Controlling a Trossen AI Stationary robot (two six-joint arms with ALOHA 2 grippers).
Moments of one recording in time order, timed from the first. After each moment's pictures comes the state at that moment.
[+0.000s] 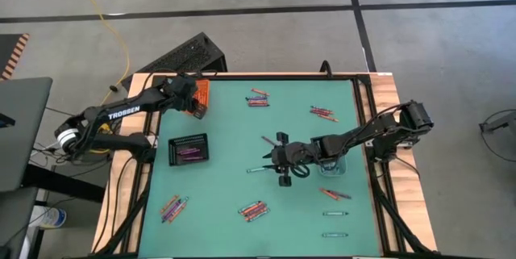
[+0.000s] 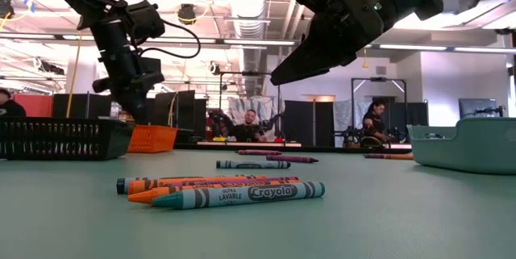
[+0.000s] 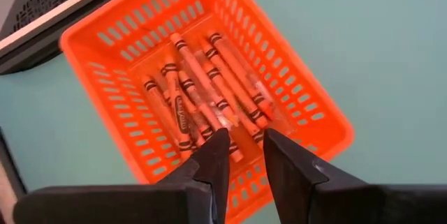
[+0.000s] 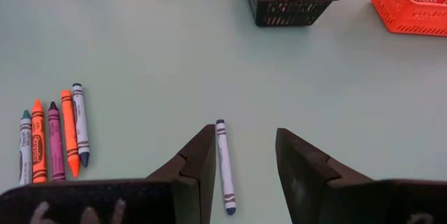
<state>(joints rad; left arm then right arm) 0.75 1.16 0.65 -0.45 -0.19 -0.18 0.20 1.62 0.86 0.20 0.19 0.03</state>
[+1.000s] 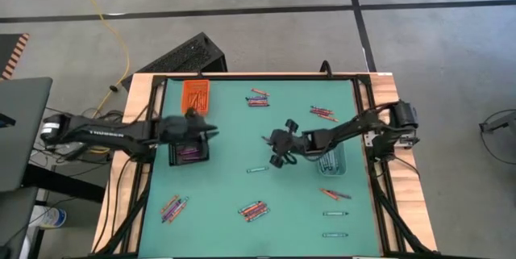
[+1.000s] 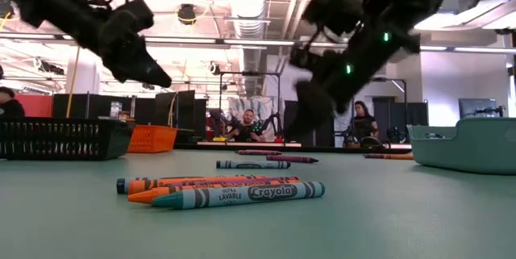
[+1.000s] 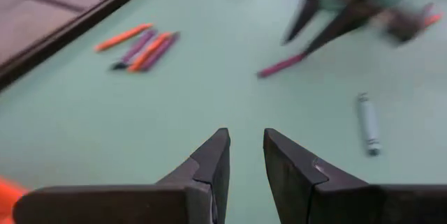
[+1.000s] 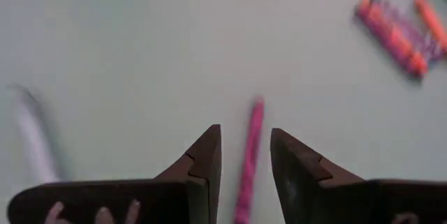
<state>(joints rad) 0.06 0.85 0.34 0.08 -0.27 -0.19 0.05 1.77 0.86 0.10 0.44 0.27</state>
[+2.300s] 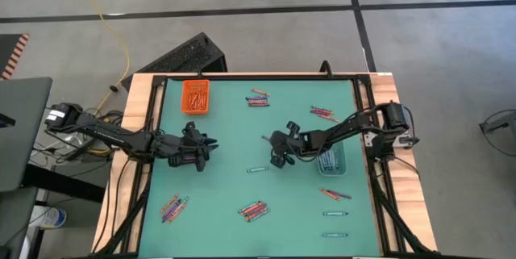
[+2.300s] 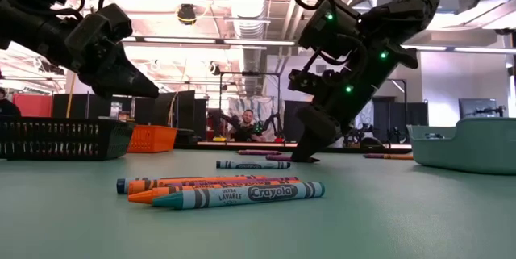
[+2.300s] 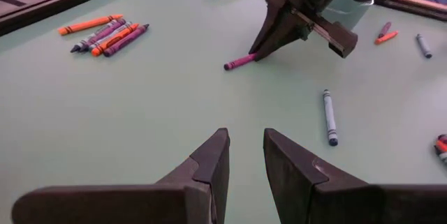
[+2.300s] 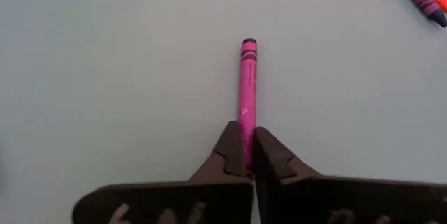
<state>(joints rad) -0.19 0.87 0.16 0.37 -0.46 -0.33 0.06 1.84 0.87 0.01 0.40 0.31</state>
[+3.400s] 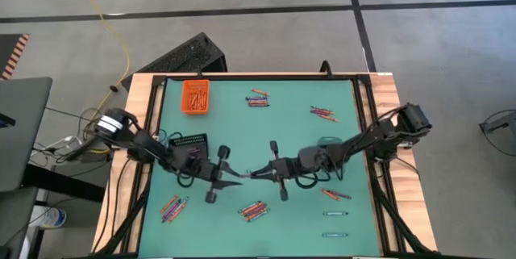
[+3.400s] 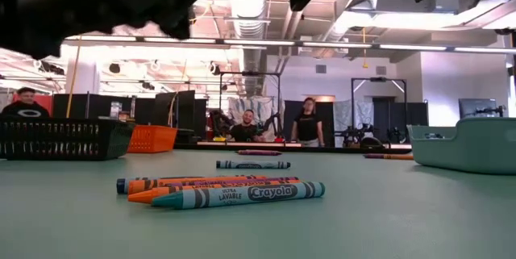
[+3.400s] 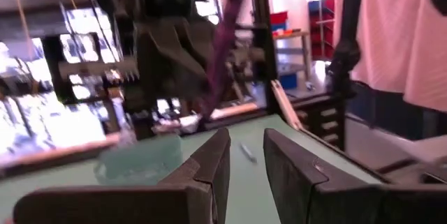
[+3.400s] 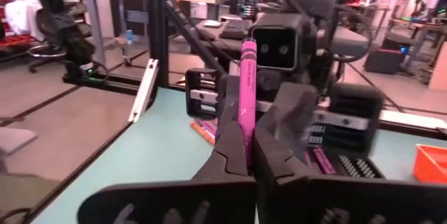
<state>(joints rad) -0.34 1.69 0.37 1.56 -0.09 0.19 0.30 1.66 0.86 0.74 0.11 -0.08</state>
